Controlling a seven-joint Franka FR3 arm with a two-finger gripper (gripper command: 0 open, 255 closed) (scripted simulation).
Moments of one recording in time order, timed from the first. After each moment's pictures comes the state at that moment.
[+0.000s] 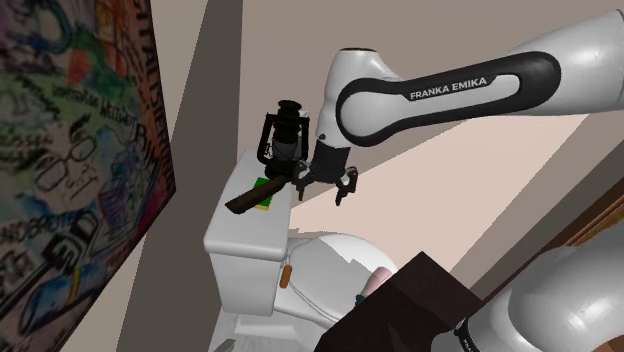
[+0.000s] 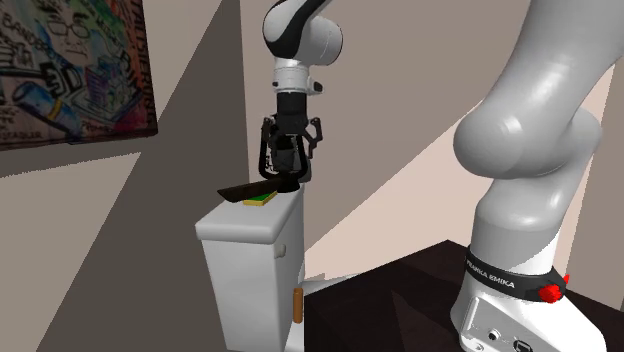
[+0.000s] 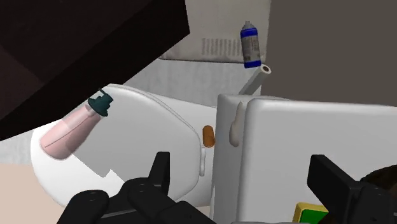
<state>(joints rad) -0.09 -0.18 0.42 -2.29 0.16 2.07 0.90</state>
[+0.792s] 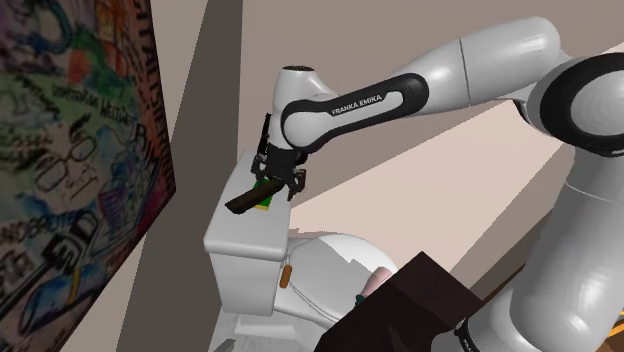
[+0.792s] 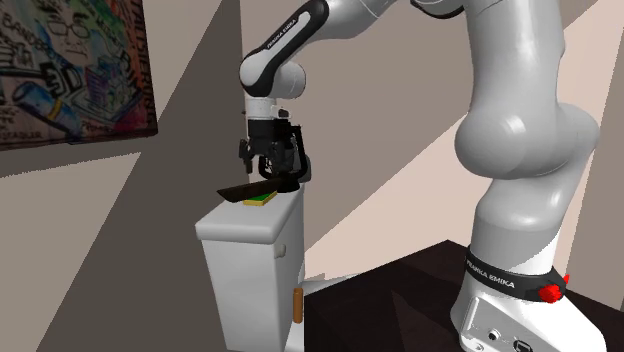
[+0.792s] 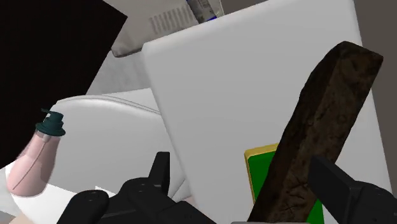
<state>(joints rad) -0.05 0.29 0.42 -1.93 -0.10 2.20 1.43</state>
